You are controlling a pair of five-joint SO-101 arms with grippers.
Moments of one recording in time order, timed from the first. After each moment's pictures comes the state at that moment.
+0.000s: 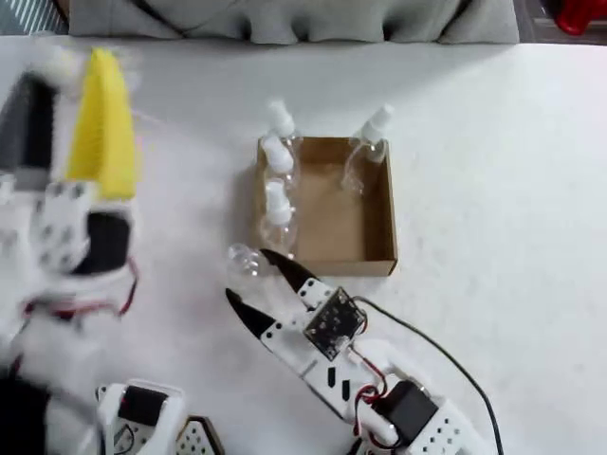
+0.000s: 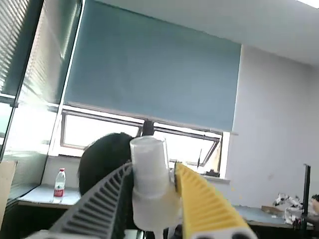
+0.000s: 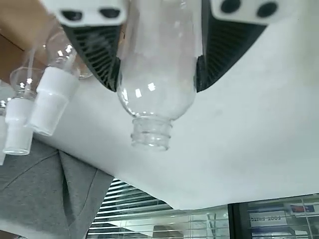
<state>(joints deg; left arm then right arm) 6.0 -68.4 24.7 23.6 10.4 -50.2 -102.5 92.1 28.5 7.0</state>
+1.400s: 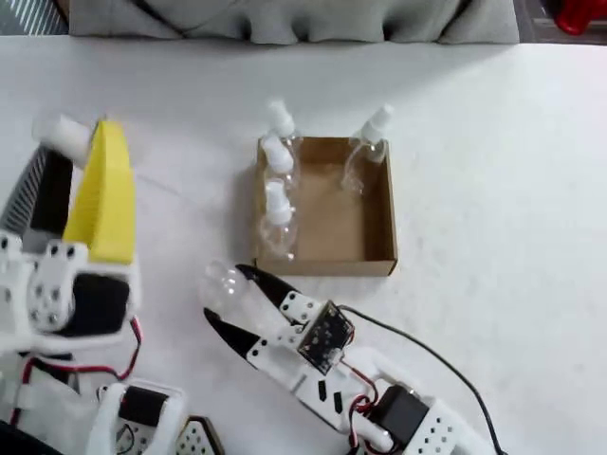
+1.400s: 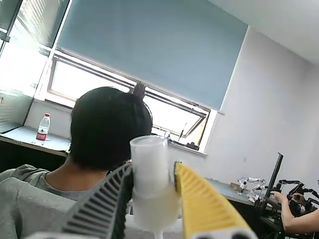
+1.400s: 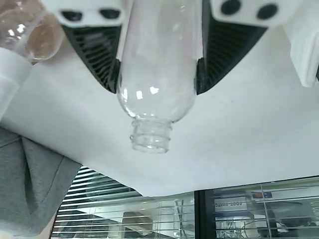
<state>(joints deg) 6.7 -80.0 28.7 39.2 21.5 -57.0 -102.5 96.4 22.3 4.3</state>
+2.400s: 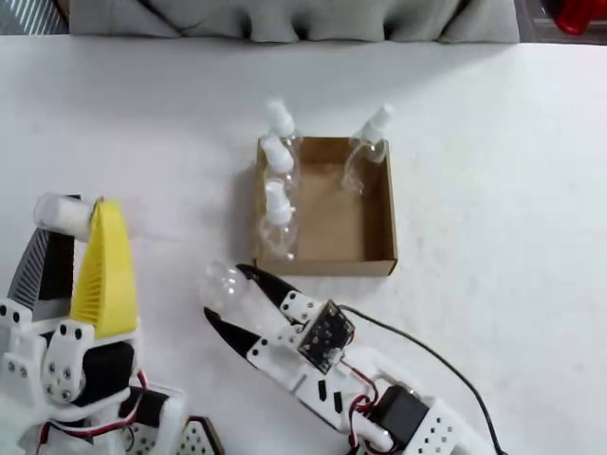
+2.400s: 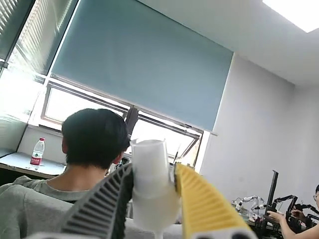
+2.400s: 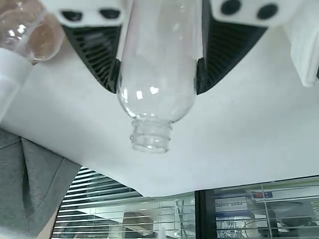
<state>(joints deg) 6.7 -104.6 48.4 37.4 20.1 -56.9 -102.5 96.4 22.3 4.1</state>
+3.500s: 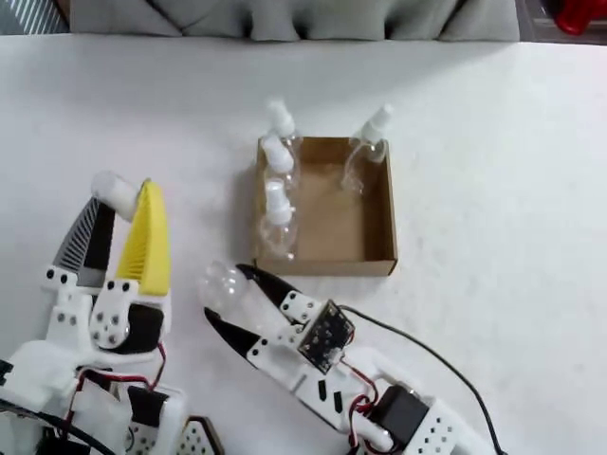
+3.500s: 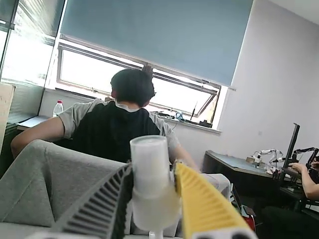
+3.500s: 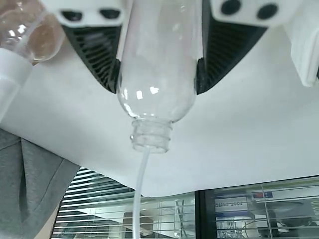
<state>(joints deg) 6.7 -104.6 57.6 38.7 16.2 -56.9 -102.5 96.4 22.3 4.1</state>
